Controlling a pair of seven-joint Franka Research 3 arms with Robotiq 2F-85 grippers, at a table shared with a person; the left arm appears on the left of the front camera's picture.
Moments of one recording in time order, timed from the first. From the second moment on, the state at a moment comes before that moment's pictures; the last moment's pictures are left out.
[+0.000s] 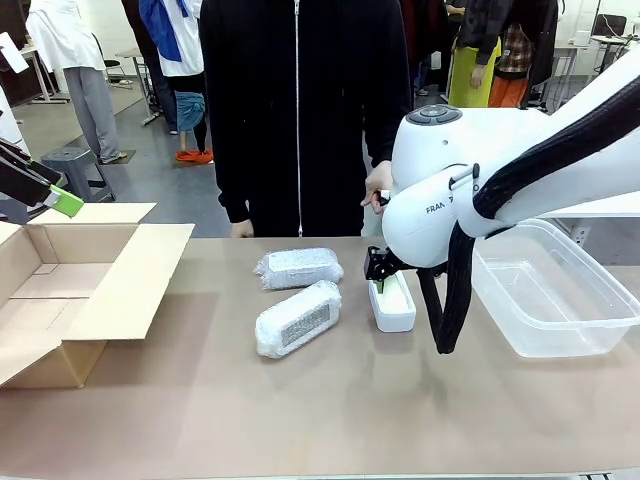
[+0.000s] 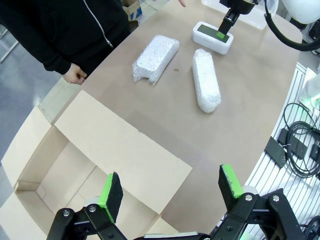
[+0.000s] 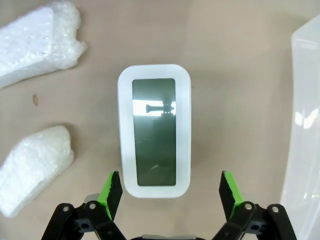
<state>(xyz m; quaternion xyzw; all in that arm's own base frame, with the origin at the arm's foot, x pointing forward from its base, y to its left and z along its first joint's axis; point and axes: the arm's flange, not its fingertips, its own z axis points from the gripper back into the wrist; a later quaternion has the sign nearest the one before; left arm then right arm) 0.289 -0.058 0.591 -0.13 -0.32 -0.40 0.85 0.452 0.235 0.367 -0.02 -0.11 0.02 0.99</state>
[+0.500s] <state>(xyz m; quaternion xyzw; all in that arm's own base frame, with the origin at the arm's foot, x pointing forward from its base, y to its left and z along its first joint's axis) 0.289 -0.058 0.591 -0.13 -0.32 -0.40 0.85 0.484 0.237 0.351 0.00 -0.09 0.00 1.00</state>
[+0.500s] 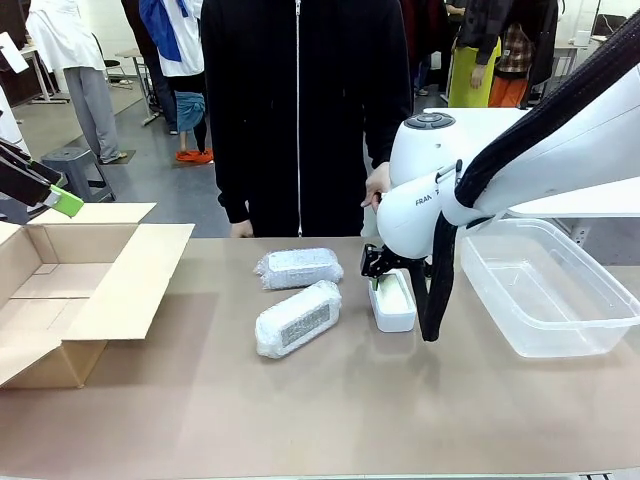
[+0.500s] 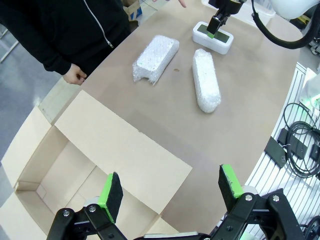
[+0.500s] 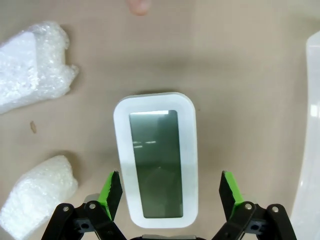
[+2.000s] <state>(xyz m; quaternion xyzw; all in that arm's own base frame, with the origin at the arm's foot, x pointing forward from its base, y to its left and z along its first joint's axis) 0.289 -0.058 0.591 -0.13 -0.32 -0.40 0.85 0.488 0.249 0.321 -0.01 -0.05 0.00 1.00</state>
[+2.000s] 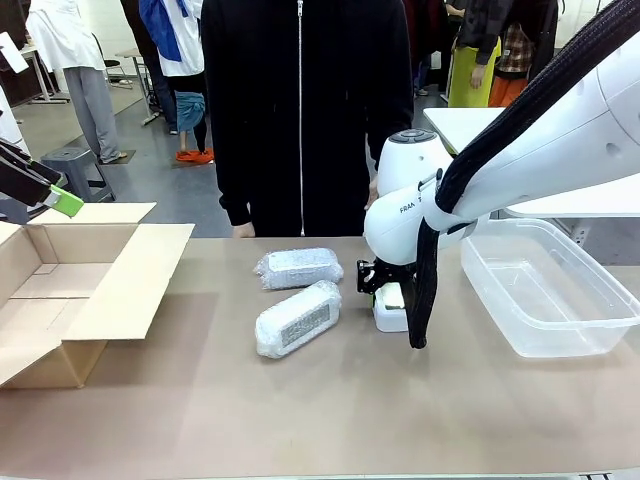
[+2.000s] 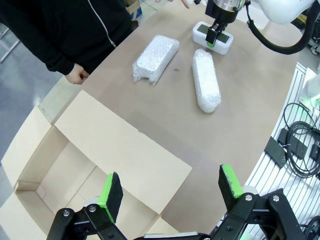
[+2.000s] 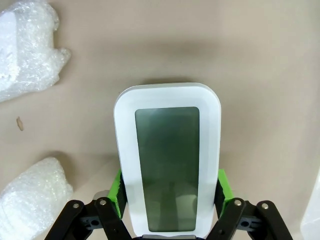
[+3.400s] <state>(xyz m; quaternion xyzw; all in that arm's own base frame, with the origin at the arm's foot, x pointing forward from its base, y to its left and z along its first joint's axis) 0.289 -0.058 0.591 -0.13 -0.32 -0.40 0.85 0.416 0.268 0.584 -0.04 -0.15 0.04 0.99</state>
